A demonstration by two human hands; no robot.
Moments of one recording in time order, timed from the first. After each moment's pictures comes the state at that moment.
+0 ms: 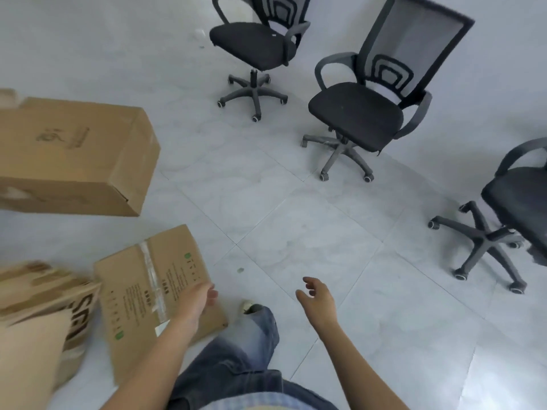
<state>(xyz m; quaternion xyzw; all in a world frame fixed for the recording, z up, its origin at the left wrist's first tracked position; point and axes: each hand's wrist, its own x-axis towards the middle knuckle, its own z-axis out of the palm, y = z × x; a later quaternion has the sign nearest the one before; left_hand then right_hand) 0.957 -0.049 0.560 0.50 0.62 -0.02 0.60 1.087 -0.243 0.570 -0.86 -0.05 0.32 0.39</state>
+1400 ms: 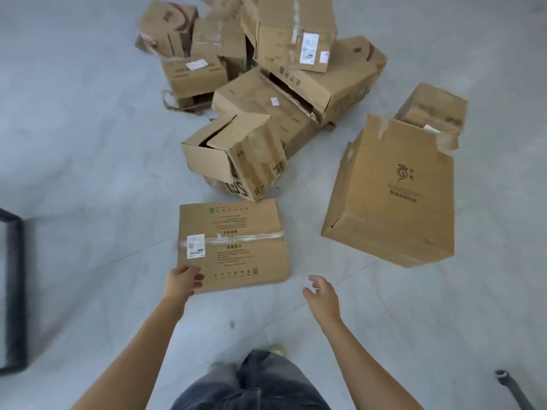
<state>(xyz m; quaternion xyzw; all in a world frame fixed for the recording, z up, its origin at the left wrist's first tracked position) 1.122 0.052 0.568 -0.19 0.77 0.52 0.32 1.294 0.265 0.555 -0.49 -0.72 0.48 -0.09</state>
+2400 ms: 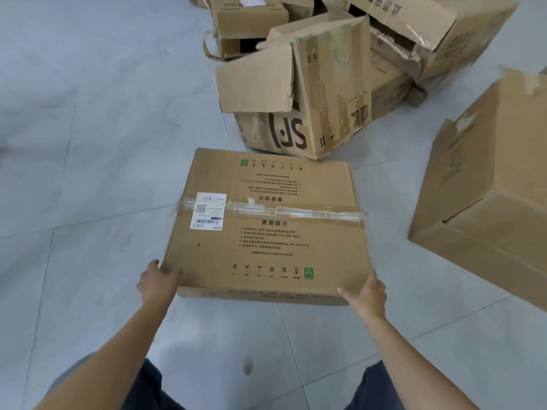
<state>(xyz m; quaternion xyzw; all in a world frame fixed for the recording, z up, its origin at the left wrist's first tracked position) 1.038 -0.024 0.084 -0.25 0.86 0.39 0.19 1.197 0.313 0.073 -0.49 -0.79 0.36 -0.09</state>
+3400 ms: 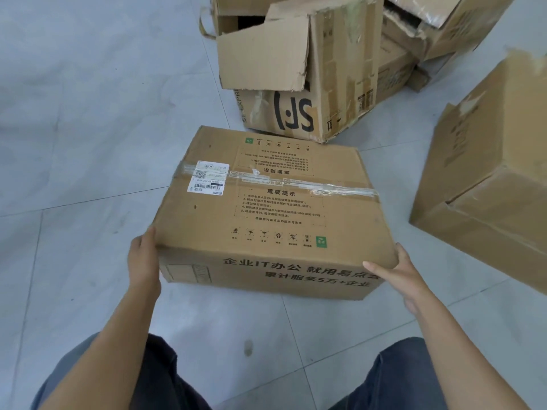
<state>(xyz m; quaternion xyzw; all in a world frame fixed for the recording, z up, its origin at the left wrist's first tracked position) 1.046 -0.027 0.098 -0.31 0.69 0.65 0.08 1.220 0.342 0.109 -0.45 -0.71 0.54 -0.04</state>
